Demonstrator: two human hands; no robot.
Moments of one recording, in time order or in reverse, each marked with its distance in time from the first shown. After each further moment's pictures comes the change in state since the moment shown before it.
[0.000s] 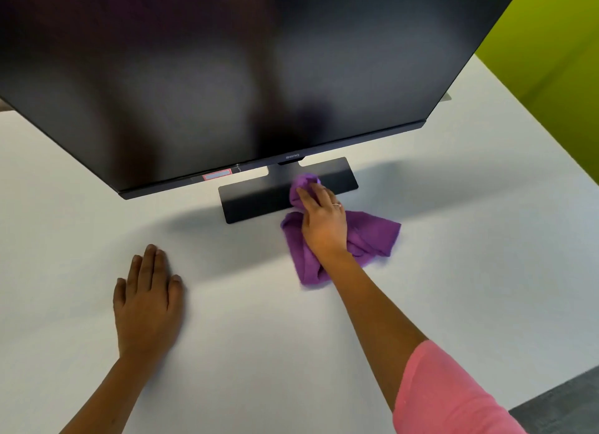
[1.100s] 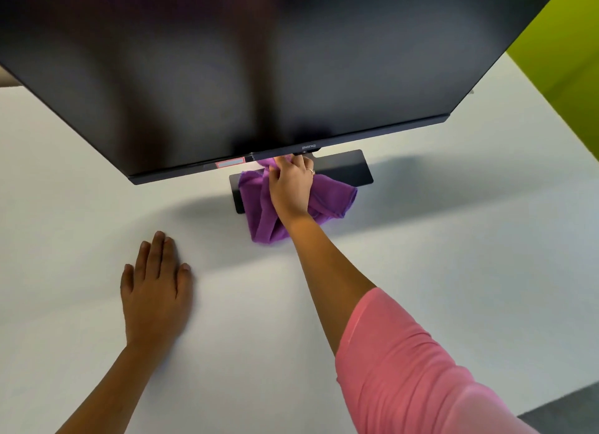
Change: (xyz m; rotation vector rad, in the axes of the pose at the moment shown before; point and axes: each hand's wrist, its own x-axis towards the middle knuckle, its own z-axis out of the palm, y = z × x) left_hand 0.004 -0.004 0.007 0.028 0.022 0.012; right_hand 0.061 -0.075 0.034 0.301 0.119 0.154
